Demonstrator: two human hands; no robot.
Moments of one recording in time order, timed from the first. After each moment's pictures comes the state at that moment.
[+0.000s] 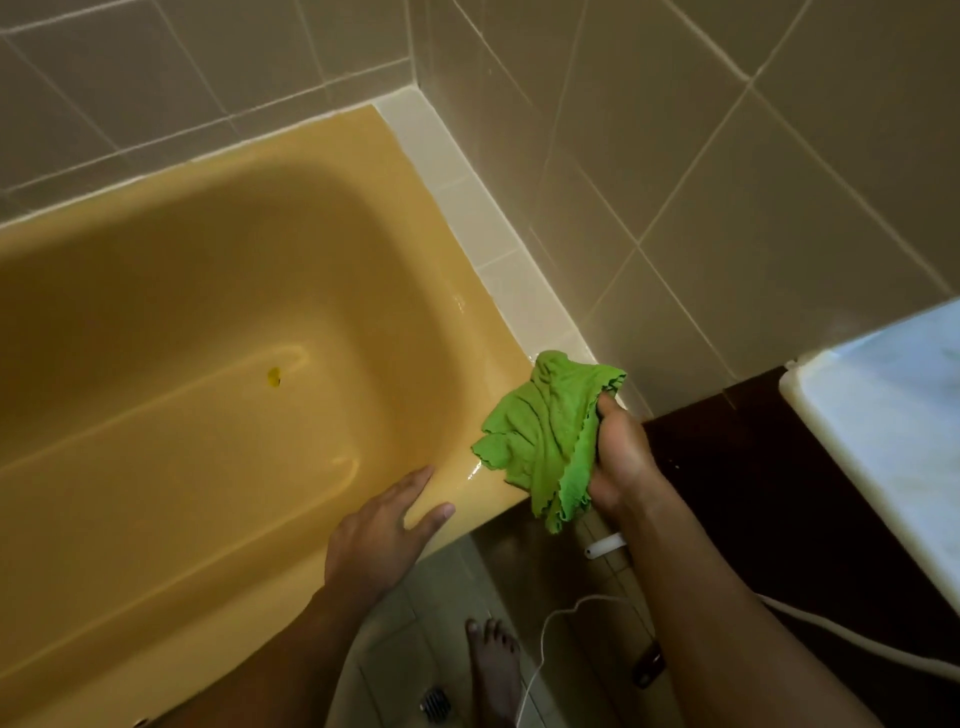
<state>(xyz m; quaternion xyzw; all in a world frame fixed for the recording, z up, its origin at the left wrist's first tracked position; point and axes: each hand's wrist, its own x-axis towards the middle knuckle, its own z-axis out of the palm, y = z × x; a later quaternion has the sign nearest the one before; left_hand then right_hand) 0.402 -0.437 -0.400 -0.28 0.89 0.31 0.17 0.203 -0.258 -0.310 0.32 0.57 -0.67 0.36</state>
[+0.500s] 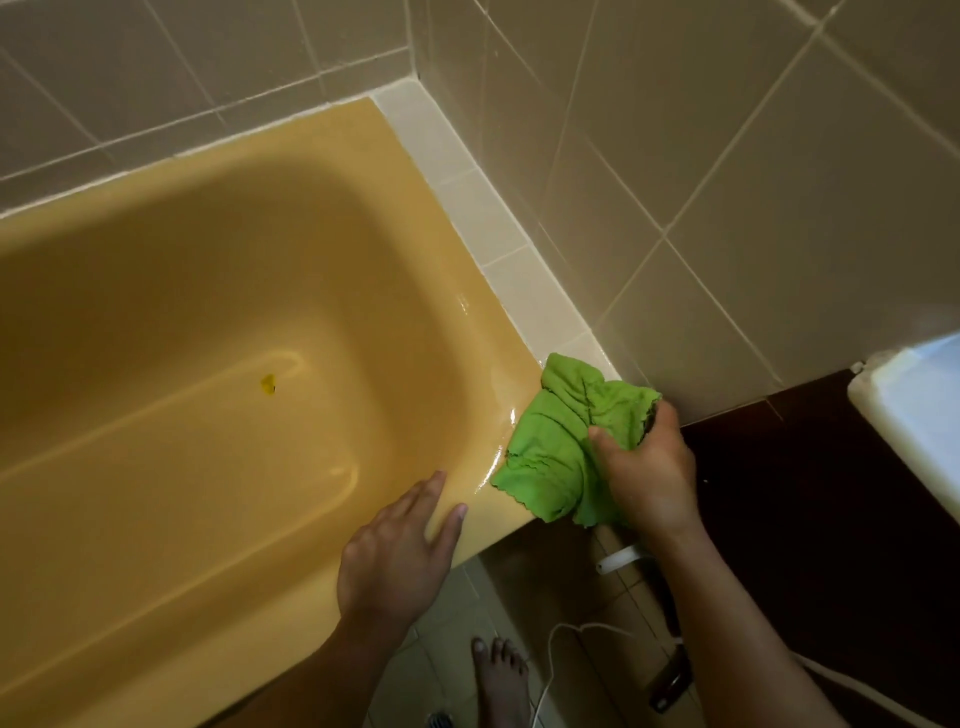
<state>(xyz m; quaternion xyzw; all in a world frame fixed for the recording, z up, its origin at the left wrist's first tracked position) 0.391 -0.413 -0.413 -0.26 0.94 0.18 0.08 0.210 -0.236 -0.324 0.12 0.88 -0.42 0.19</state>
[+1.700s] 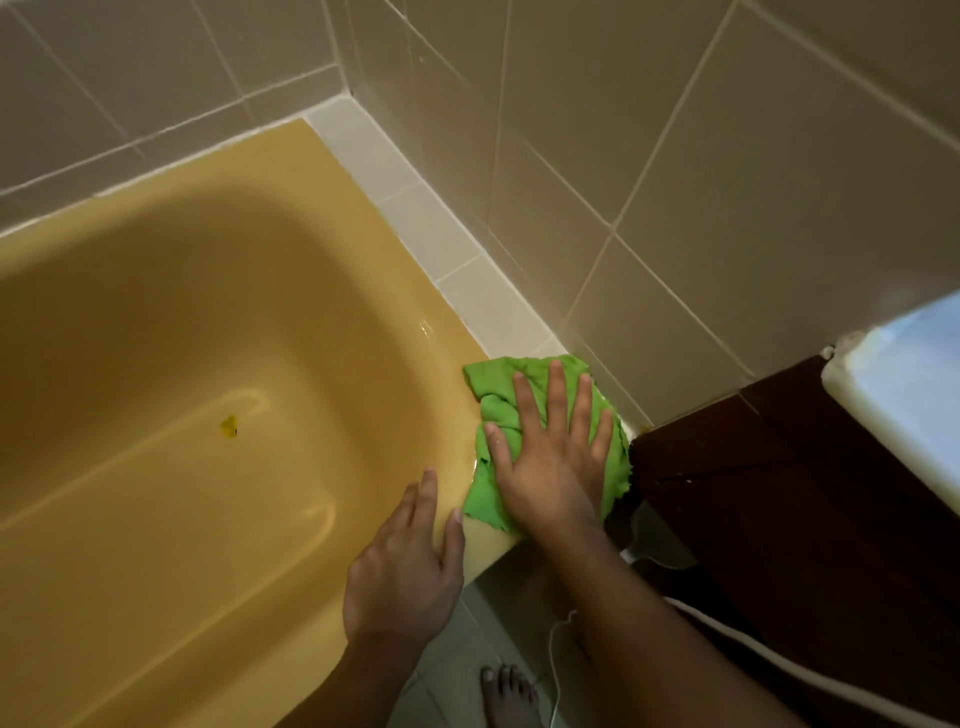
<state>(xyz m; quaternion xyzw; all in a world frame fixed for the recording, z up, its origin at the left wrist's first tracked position) 0.353 -0.396 -0.408 -0.24 0.94 0.20 0.12 0.213 -0.281 -0.408 -0.12 0.99 -0.07 0.09</state>
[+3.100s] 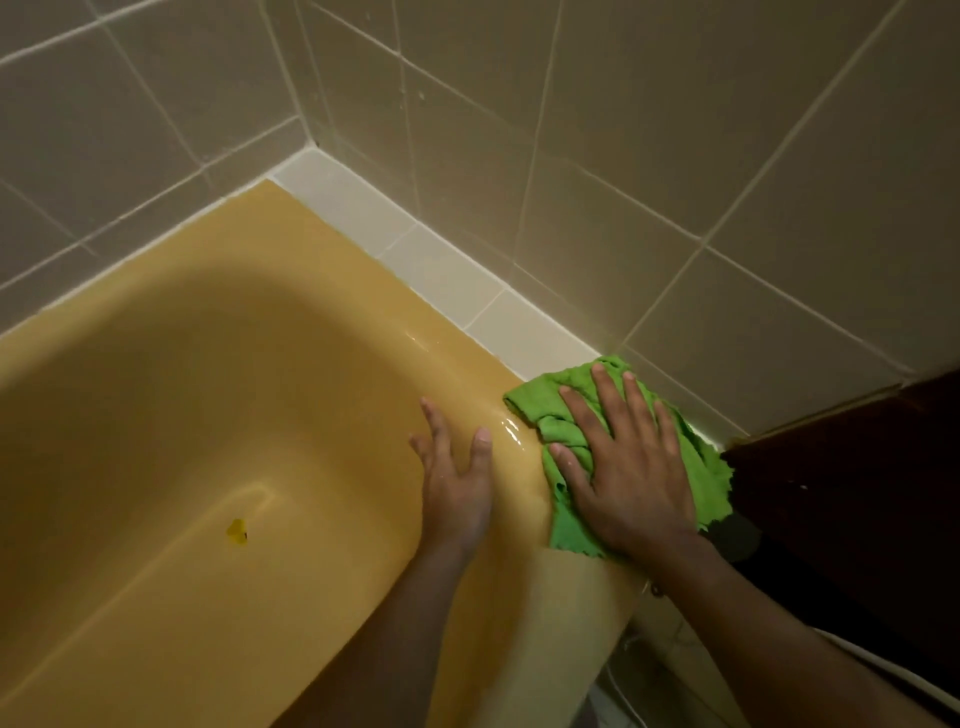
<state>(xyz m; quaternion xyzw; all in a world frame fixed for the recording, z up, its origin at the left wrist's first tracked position) 0.222 -0.493 -0.436 -0.29 0.76 0.58 0.10 0.191 -0.307 -0.415 -0.12 0.99 -0.02 0.03</state>
